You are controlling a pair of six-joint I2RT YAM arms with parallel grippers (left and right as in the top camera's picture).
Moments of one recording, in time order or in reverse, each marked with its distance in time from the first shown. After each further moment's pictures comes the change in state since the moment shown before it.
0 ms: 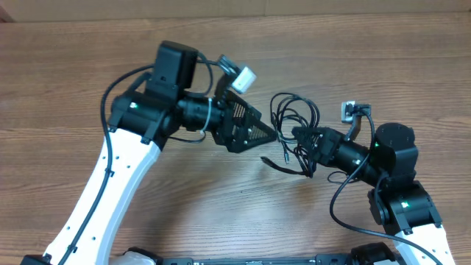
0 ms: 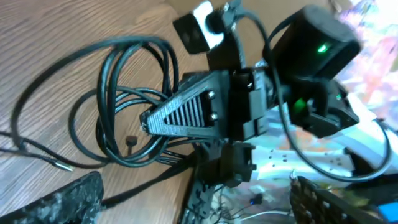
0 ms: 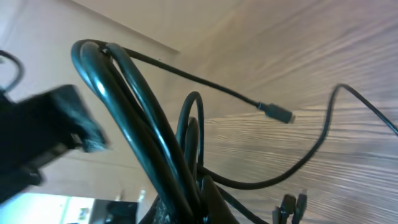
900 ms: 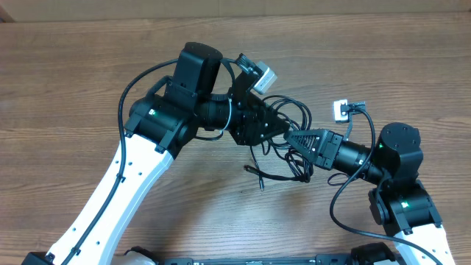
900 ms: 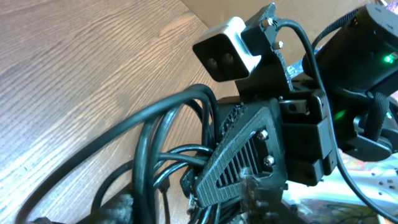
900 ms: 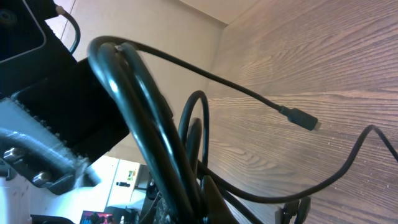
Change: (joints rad) left arm -0.106 -0.001 0.000 0.145 -0.195 -0.091; right arm 0.000 0.000 0.000 0.111 -0.206 0.102
